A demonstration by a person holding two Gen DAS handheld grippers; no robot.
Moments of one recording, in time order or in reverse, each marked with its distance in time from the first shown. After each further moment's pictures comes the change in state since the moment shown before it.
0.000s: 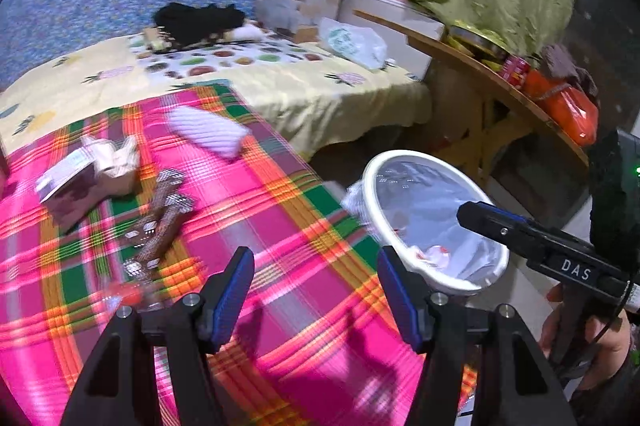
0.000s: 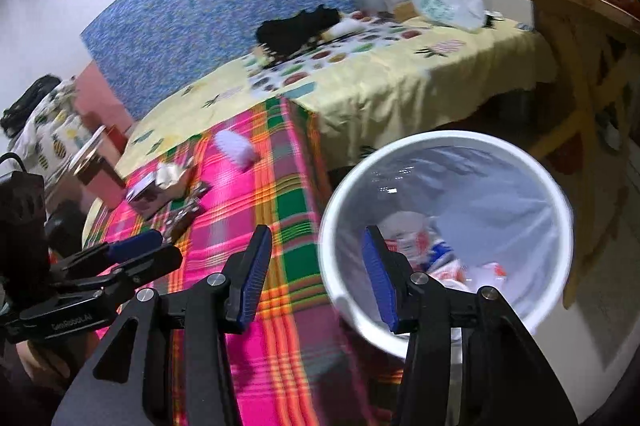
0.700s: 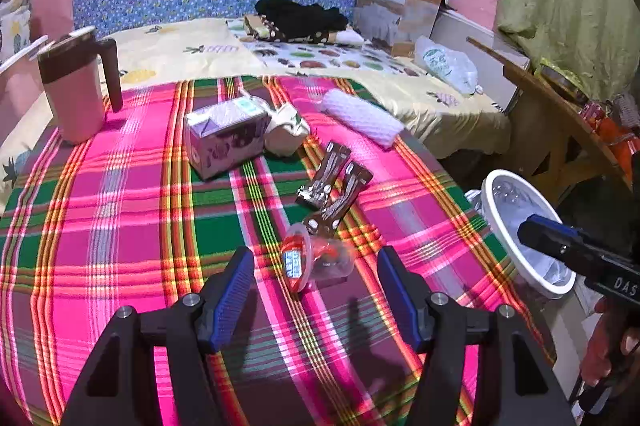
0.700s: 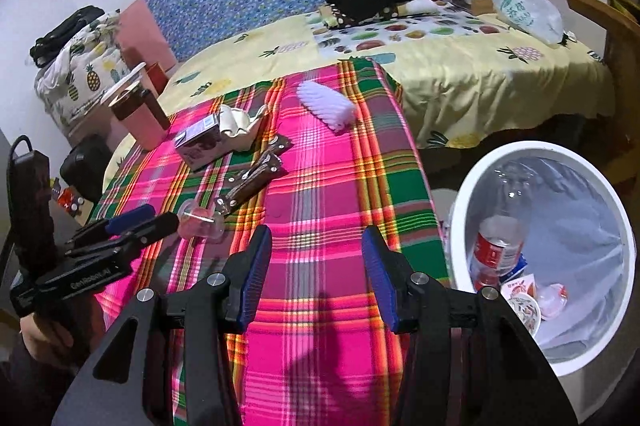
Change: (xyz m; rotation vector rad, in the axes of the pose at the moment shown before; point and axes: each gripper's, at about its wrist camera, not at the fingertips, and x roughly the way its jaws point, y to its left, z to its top) left arm -0.029 0.098 -0.034 -0.176 -0.024 0.213; right arm 0.031 0.068 -0.005 -0.168 0.117 0.079
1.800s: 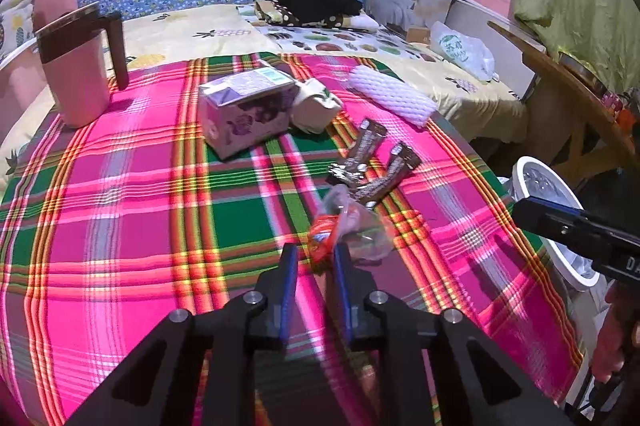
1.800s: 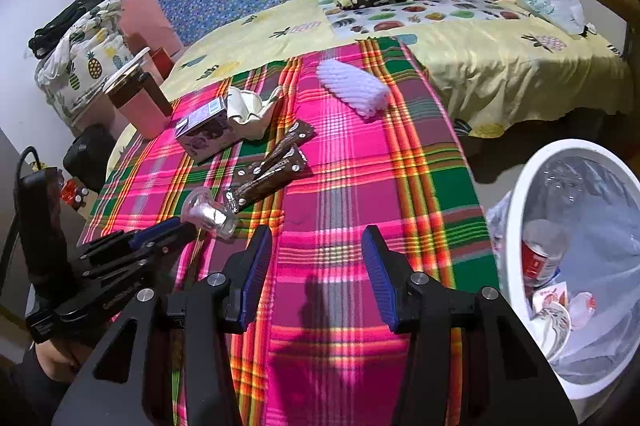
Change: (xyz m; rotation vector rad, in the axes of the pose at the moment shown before) left arm 0.023 0.025 -0.007 -0.004 0.036 0.046; right arm 0.039 0.019 0.009 -0.001 0.070 0.040
